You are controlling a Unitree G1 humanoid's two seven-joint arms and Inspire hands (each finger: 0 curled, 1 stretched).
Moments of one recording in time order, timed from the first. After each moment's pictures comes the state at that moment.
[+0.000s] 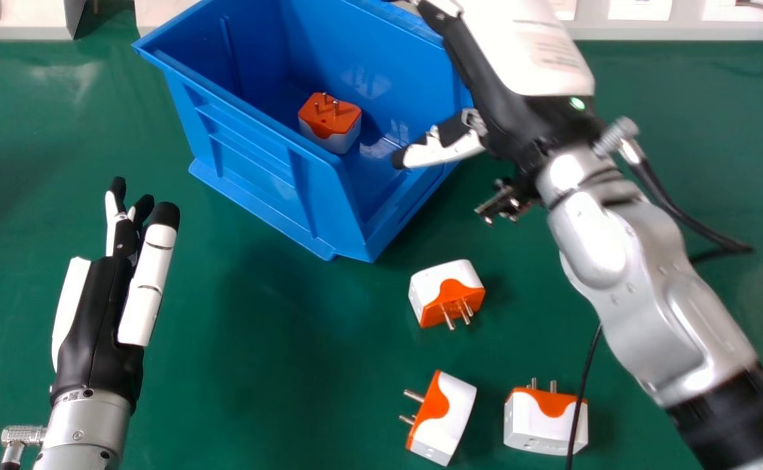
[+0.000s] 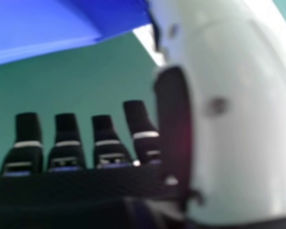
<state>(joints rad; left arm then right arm) 0.22 0.18 0.19 -0.13 0.01 -0.03 -0.08 -0.47 -0.32 0.34 0.00 -0.73 0.10 -0.07</state>
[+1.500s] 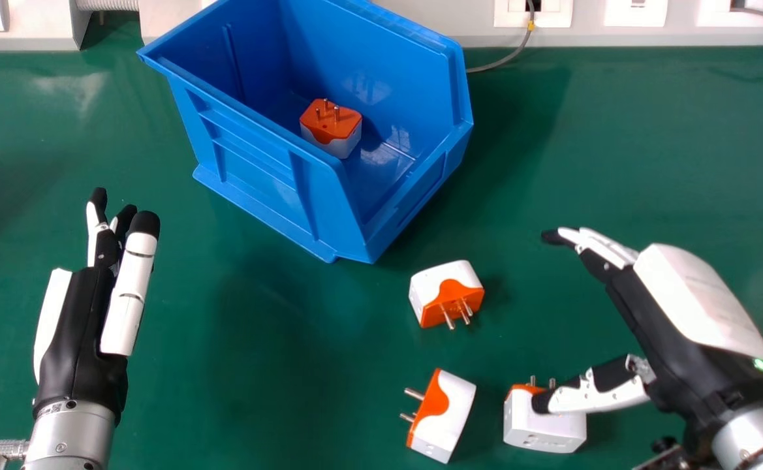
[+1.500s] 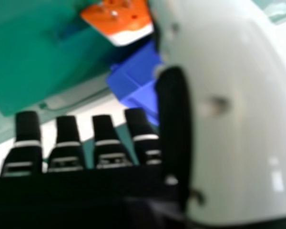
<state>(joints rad) 0.26 0.18 0.23 -0.14 0.00 -0.03 -0.09 0.39 -0.41 0.09 -0.60 -0.70 0.18 0.27</state>
